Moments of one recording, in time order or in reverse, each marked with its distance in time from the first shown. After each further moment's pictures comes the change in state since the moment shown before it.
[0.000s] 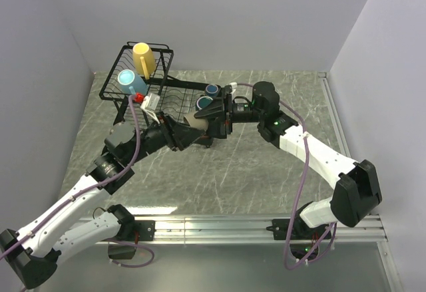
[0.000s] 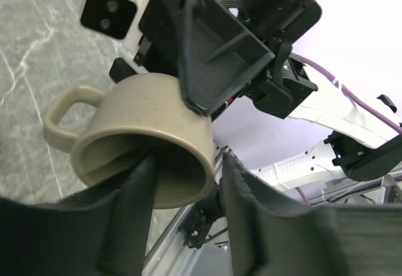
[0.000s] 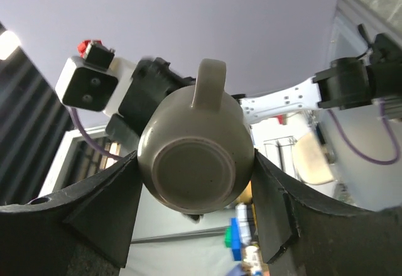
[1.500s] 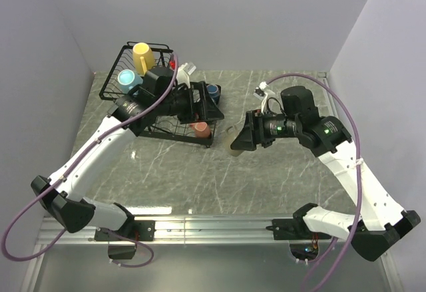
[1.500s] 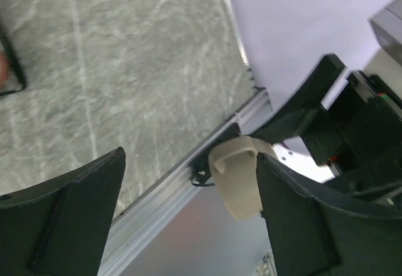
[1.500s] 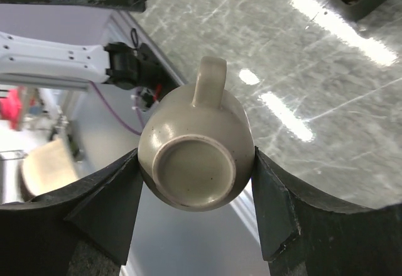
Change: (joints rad) left arm 0.056 0.560 0.732 -0.769 0.098 0.065; right arm -0.071 -0.298 0.235 -1.108 0.335 -1.312
